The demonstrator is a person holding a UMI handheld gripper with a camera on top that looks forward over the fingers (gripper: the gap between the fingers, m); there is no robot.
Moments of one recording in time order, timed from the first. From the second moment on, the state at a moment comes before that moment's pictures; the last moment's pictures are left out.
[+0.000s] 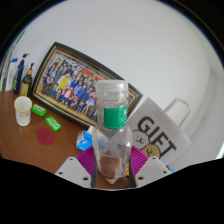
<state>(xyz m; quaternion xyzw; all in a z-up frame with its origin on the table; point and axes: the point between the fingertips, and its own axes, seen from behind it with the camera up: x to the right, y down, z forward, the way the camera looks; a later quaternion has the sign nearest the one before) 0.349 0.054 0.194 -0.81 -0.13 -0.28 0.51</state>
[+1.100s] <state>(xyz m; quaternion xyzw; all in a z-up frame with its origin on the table) 0.145 0.172 0.198 -0.60 -0.47 -0.52 0.37</state>
